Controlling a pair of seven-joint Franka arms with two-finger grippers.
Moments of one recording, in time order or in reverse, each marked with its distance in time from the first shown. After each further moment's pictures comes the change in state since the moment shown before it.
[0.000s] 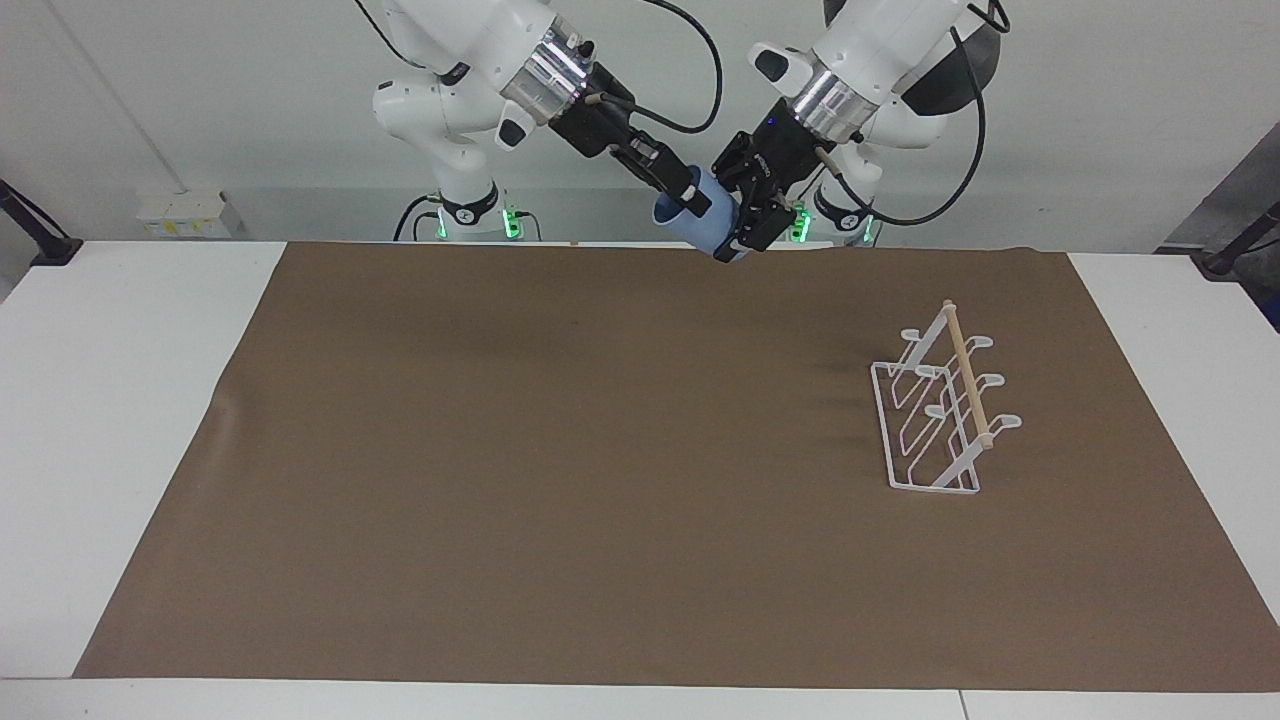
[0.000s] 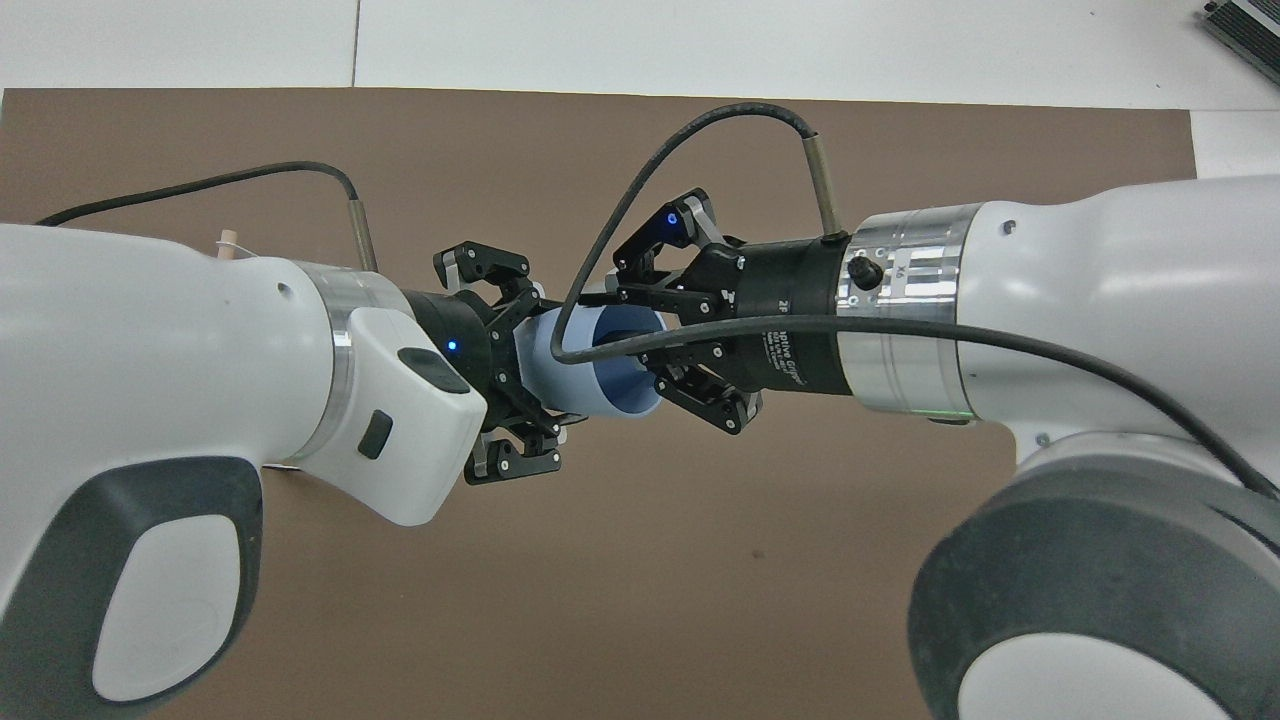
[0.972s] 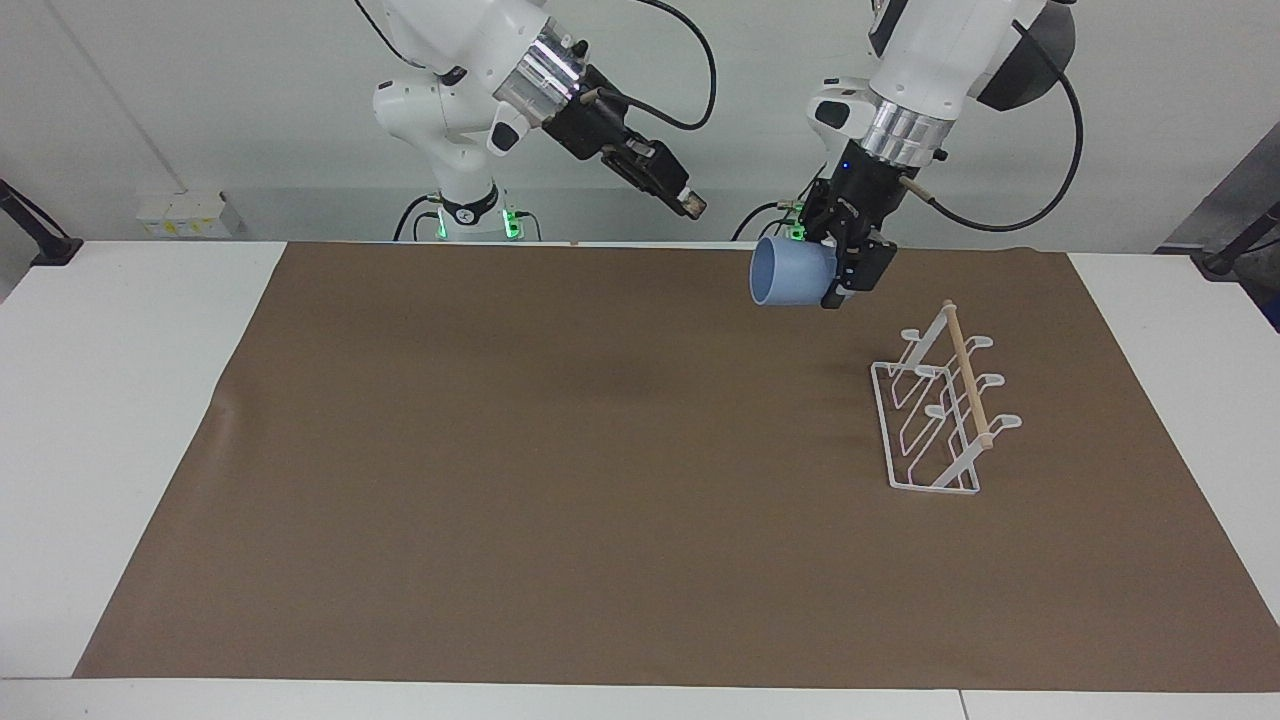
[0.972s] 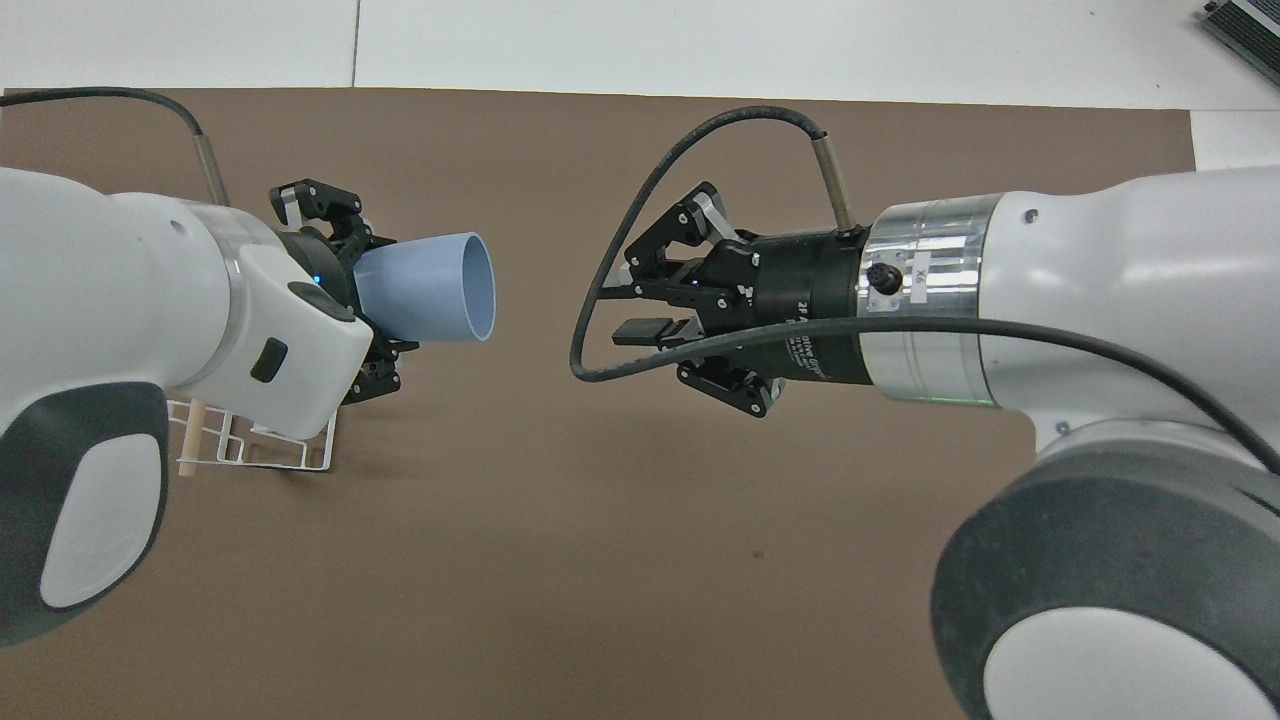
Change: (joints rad) left arm 0.105 0.016 0.014 0.014 0.401 -0.056 -0.001; right arm -0.017 0.000 -0.009 0.000 0.000 -0.015 -0.200
